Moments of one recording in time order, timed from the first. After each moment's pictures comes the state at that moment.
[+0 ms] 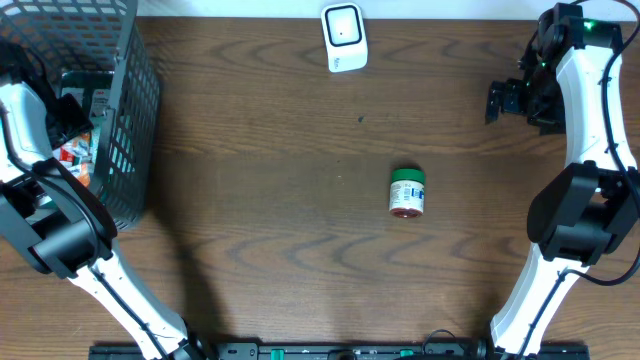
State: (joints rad) left arm 0.54 2.25 1.97 -1.02 -0.06 -0.06; right arm -0.16 2.18 2.10 -1.46 0.03 0.11
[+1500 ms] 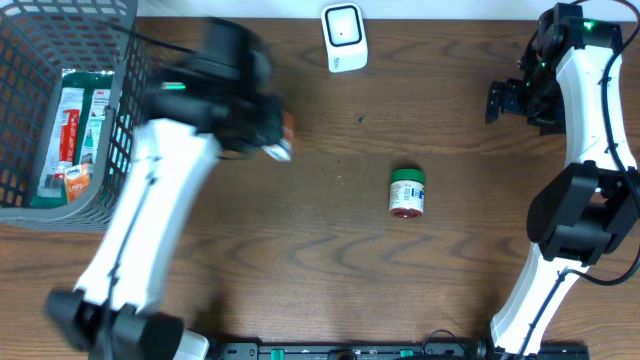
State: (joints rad) left arm -0.32 1.65 1.73 -1.27 0.18 -0.44; right arm -0.16 2.18 2.10 -1.46 0.03 0.11
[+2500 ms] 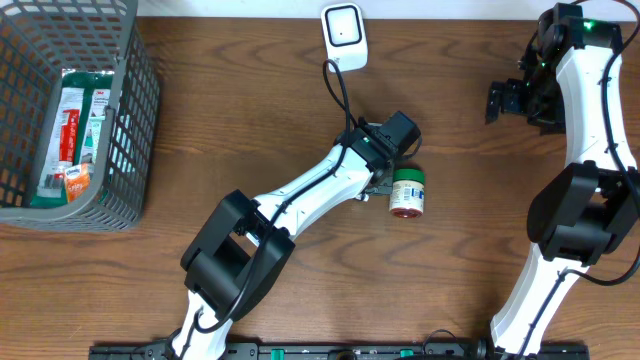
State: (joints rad) left arm -0.79 2.07 1.58 -0.82 -0.11 -0.65; right arm -0.16 2.18 2.10 -1.46 0.03 0.11
